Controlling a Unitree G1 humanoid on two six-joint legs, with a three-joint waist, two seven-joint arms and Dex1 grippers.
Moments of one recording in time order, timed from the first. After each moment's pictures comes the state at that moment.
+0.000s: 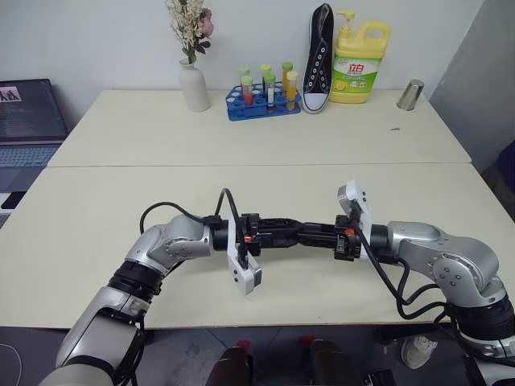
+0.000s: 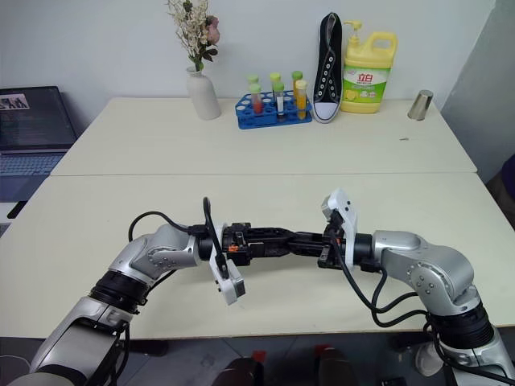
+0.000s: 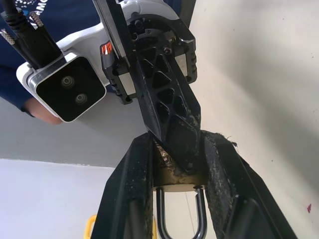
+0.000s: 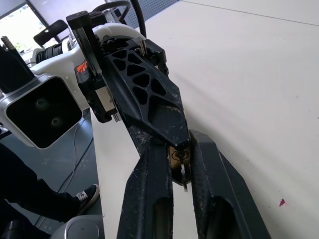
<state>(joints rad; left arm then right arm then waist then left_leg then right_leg) -0.61 0.59 -0.36 0.32 0.46 -1.19 -0.45 -0.41 -0.60 0.10 -0.43 0.87 0.95 0.69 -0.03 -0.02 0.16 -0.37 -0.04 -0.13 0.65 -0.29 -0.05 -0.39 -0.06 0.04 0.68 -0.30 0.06</state>
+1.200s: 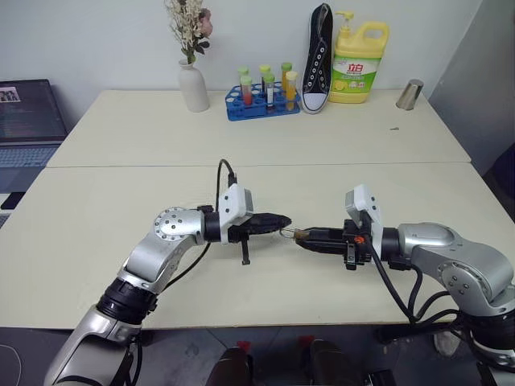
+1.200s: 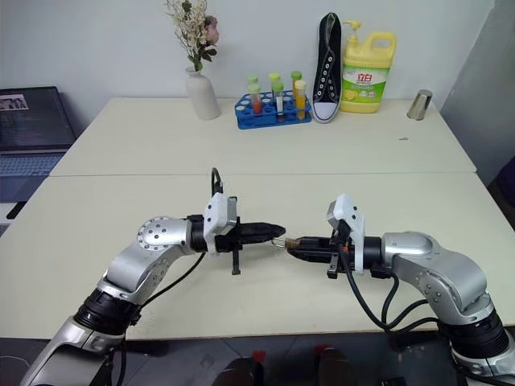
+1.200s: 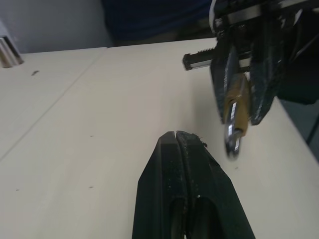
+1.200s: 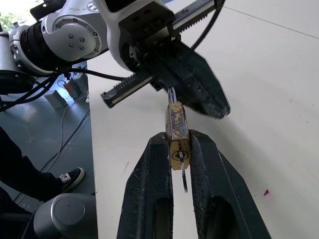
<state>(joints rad) -0.48 0.61 -0.31 -0.09 -0.51 0.19 -1.02 -0.36 -0.67 0.10 -0.49 0.77 0.86 0.80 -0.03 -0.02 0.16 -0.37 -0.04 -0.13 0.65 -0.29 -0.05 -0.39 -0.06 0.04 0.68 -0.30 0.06</state>
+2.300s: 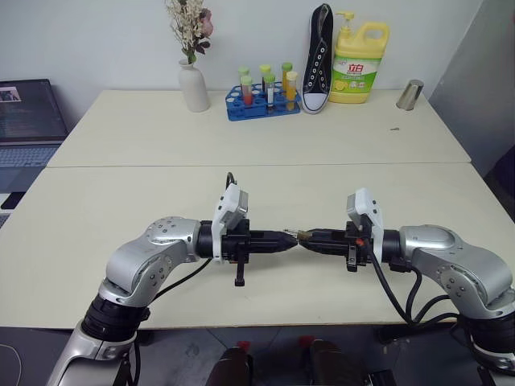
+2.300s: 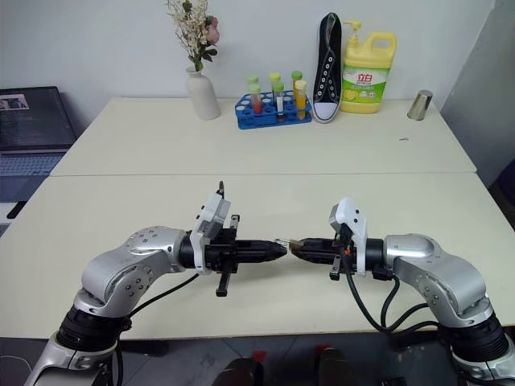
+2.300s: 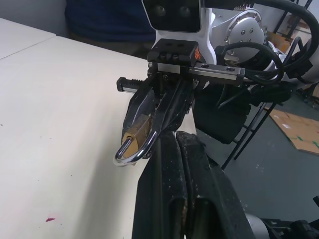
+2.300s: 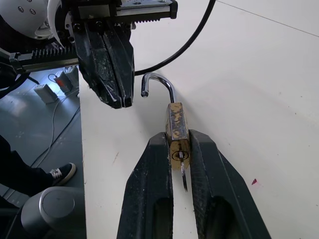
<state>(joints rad) -0.40 0.59 -0.16 -0.32 -0.71 0.64 -1.05 -0.33 -0.67 0.10 -0.48 0.69 0.82 0.85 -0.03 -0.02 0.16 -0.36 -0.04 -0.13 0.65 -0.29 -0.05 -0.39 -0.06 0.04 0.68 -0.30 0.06</state>
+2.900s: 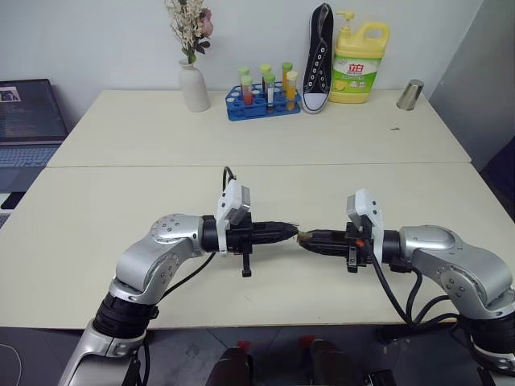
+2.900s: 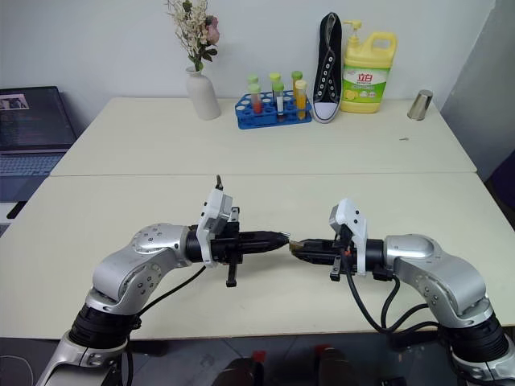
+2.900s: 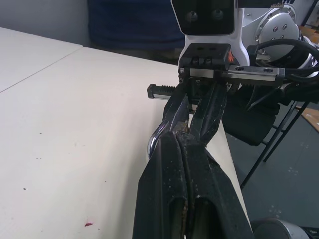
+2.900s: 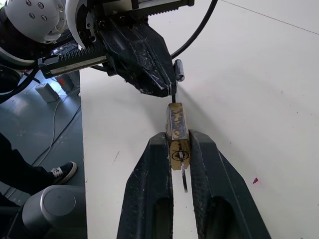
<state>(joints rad) -0.41 0.54 -0.16 -0.28 -0.61 0.53 -1.04 -0.33 -0.67 0.10 -0.48 0.69 0.82 0.85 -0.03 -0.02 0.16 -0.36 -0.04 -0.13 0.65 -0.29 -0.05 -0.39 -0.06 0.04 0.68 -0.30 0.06</state>
